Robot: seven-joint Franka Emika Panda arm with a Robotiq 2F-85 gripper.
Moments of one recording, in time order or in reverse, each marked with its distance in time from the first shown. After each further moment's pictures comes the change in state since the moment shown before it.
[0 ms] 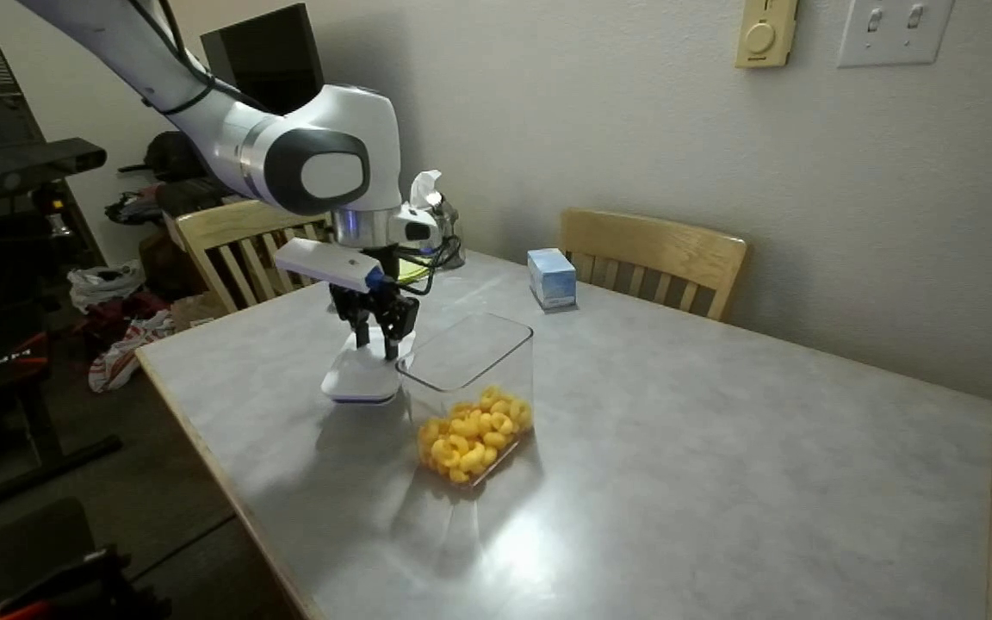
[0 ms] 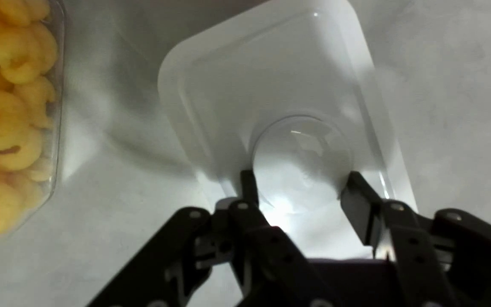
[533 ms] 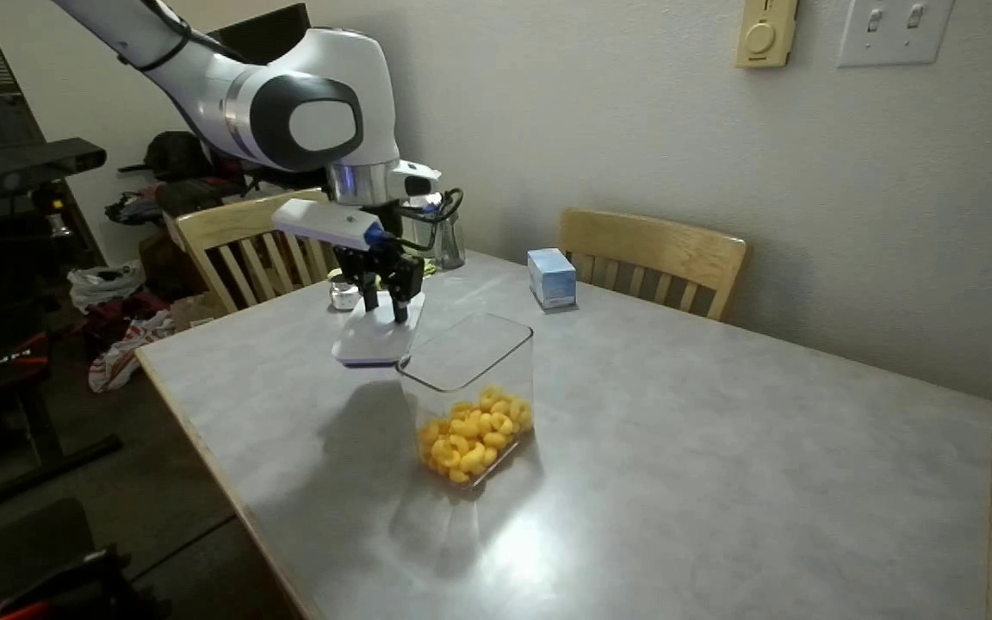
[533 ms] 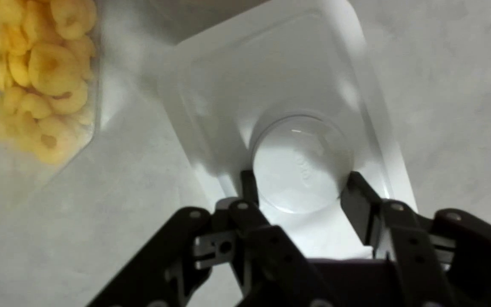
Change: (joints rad) arm 0.000 -0.093 -0.011 0.001 -0.005 -0.007 0.018
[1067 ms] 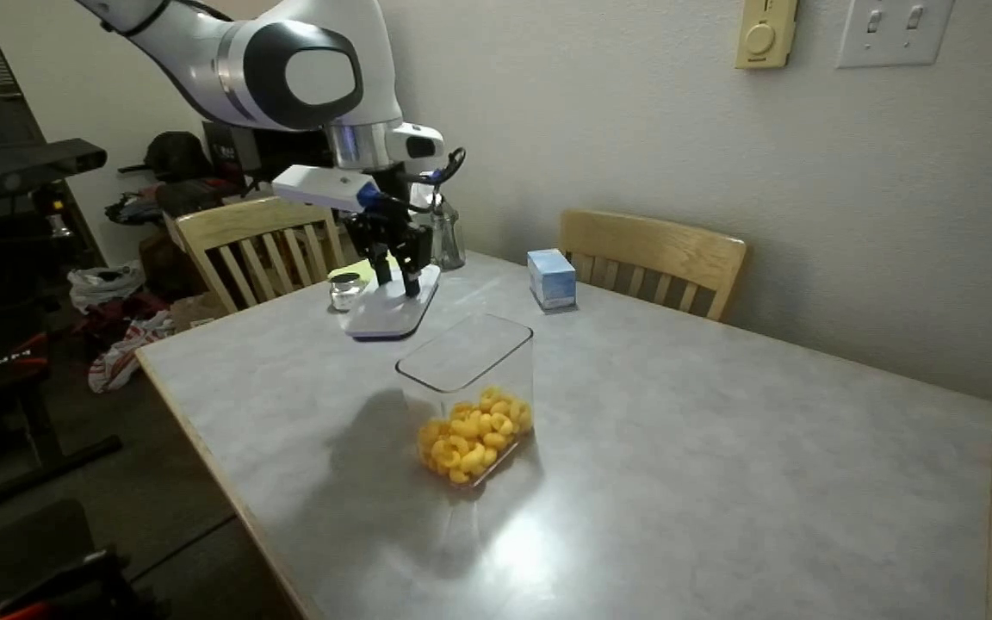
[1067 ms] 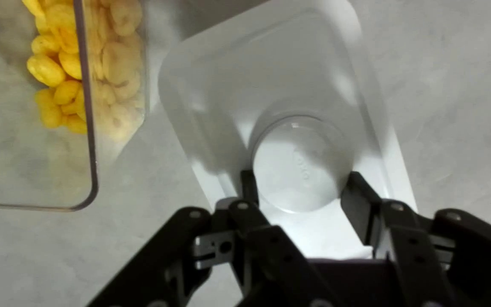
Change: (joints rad) arm 0.000 -0.068 -0.027 0.020 -0.058 -0.043 0.127
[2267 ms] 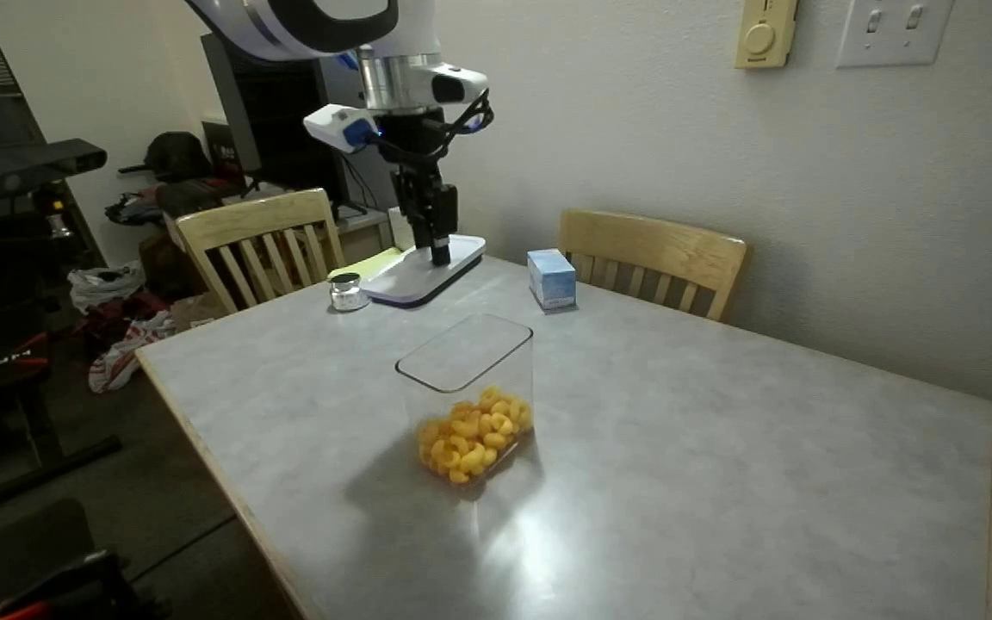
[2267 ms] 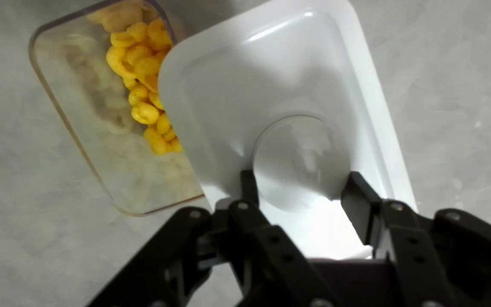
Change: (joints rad) arm -0.014 -0.044 -0.101 0.108 0.004 -0.170 0.317
